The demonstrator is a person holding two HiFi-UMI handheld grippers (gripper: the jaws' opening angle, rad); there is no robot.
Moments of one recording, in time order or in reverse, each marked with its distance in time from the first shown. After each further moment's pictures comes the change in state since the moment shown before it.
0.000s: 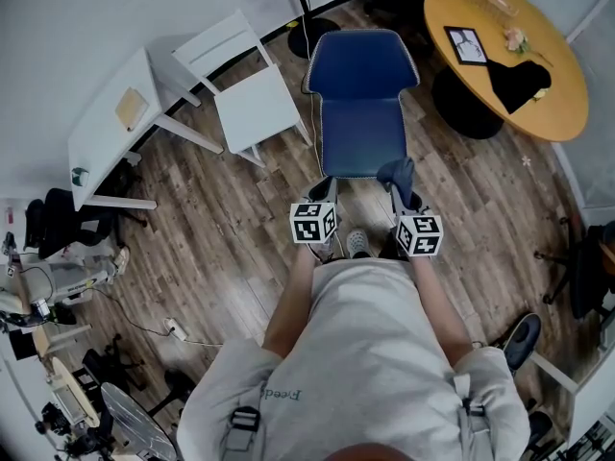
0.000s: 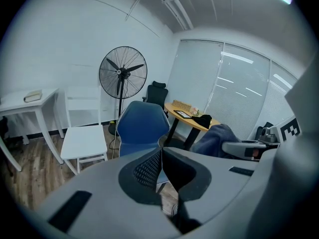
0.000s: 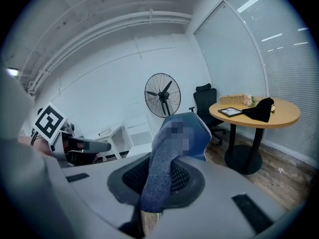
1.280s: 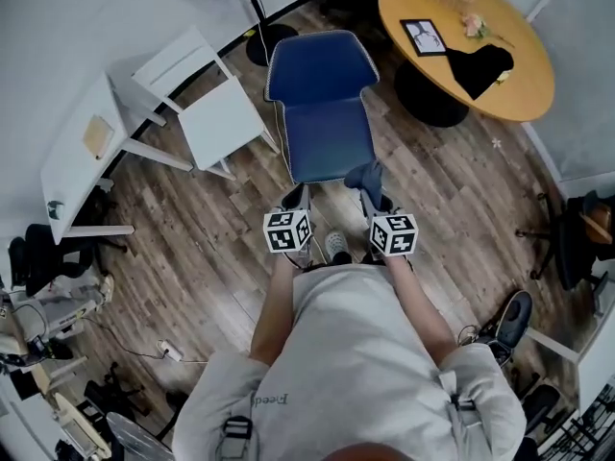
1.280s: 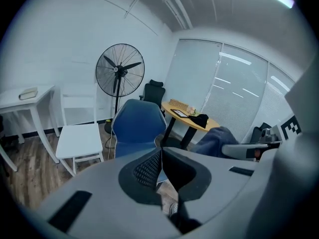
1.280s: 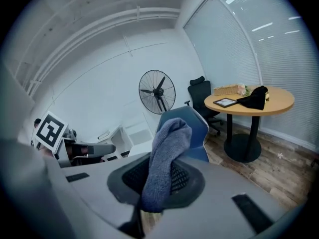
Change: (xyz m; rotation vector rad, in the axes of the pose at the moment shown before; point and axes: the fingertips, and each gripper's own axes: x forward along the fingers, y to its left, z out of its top) left arm 0.006 -0.009 -0.002 -0.001 0.014 -0.028; right arm -0.007 0.000 -0.009 0.112 0.044 -0.004
